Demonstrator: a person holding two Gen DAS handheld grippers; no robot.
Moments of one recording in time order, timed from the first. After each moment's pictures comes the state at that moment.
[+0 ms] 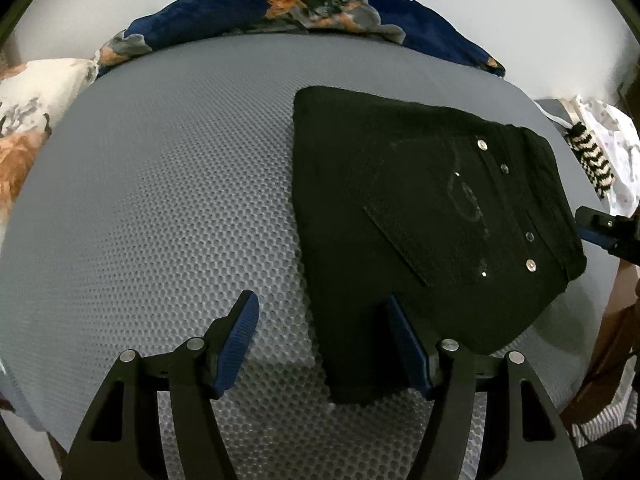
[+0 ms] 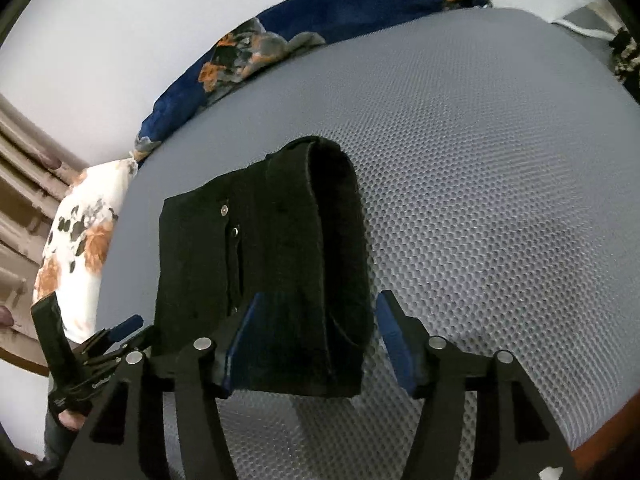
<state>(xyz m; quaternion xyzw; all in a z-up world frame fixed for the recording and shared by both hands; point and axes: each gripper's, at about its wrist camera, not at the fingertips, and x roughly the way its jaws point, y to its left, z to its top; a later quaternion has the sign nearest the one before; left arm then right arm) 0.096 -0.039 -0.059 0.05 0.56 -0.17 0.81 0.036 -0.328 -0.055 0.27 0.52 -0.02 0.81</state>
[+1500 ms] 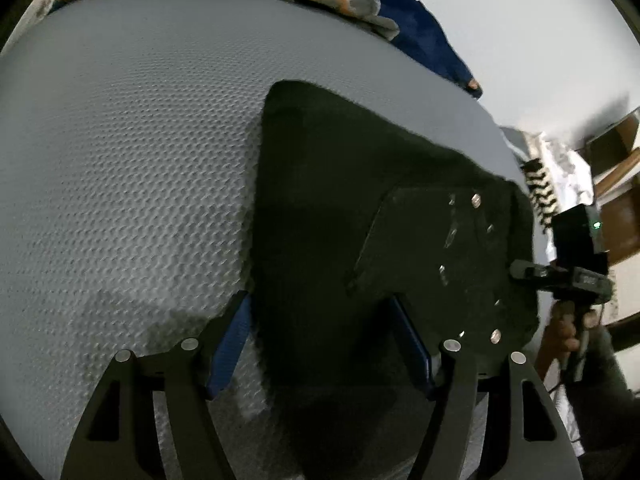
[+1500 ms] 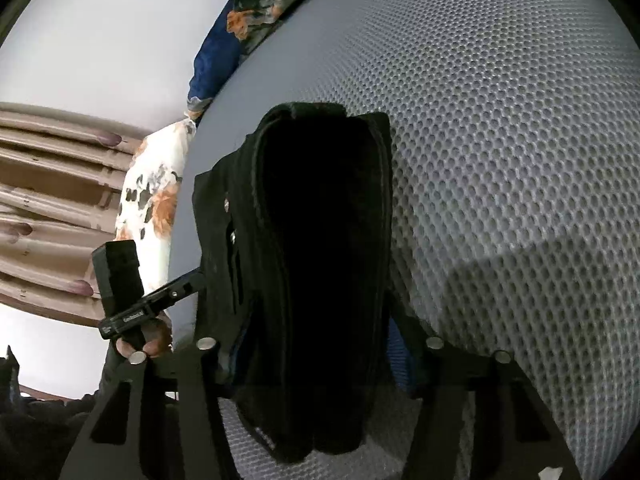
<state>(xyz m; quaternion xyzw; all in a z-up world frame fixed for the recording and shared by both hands) 0.180 -0.041 -0.093 -0.10 0.61 -0.27 0.74 0.103 -0.367 -0.129 0.36 0.56 0.17 0.72</state>
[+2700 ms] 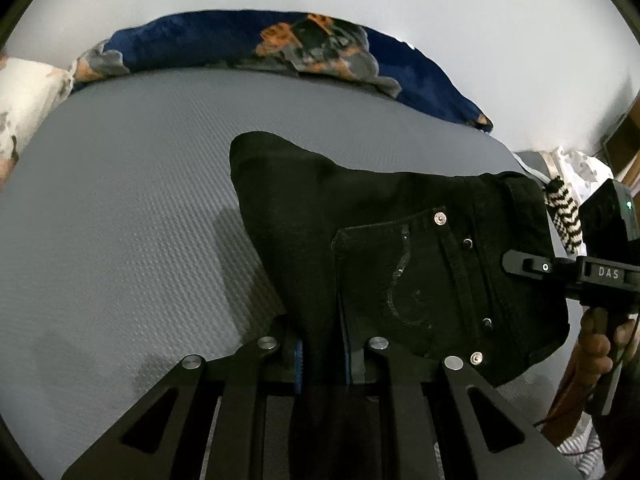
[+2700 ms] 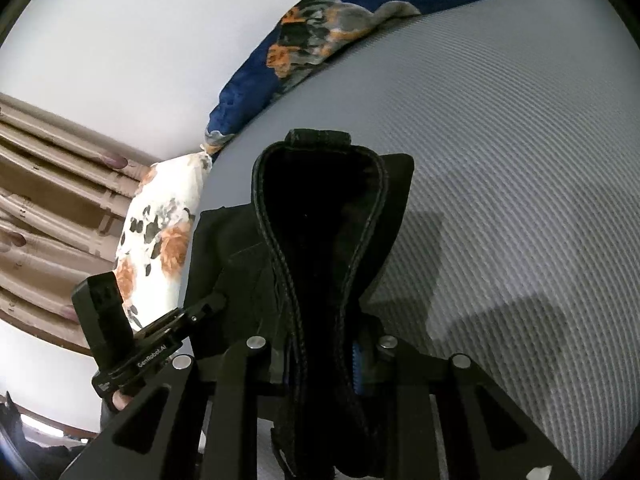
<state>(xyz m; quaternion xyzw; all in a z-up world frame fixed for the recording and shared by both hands) 0.197 -0.029 -0.036 -0.02 0.54 -0.22 0.81 0.168 -0.297 -0.074 0.35 0.51 0.14 0.77</state>
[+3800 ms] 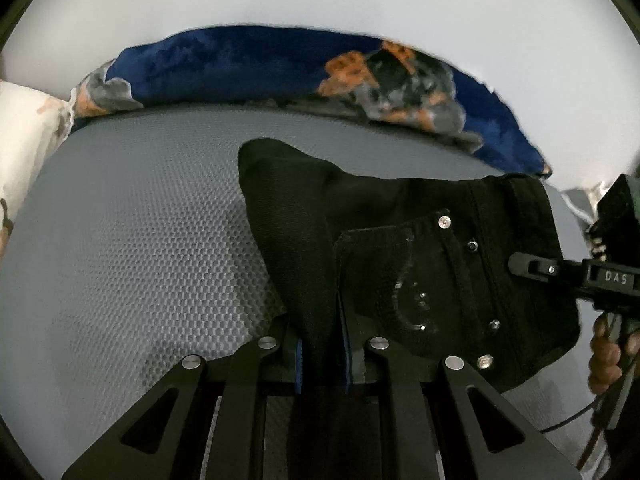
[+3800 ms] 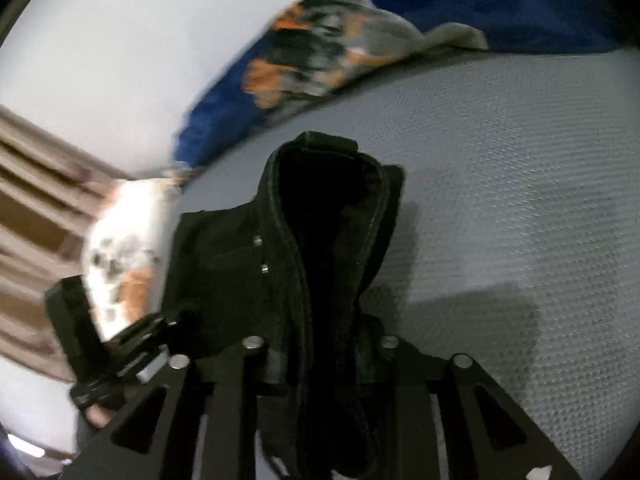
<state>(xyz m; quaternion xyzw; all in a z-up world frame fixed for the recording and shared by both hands) 0.351 -0.005 -0.068 0.00 0.53 -0.17 0.83 0.313 -0.280 -0.106 0.28 0.53 0.09 0.80</state>
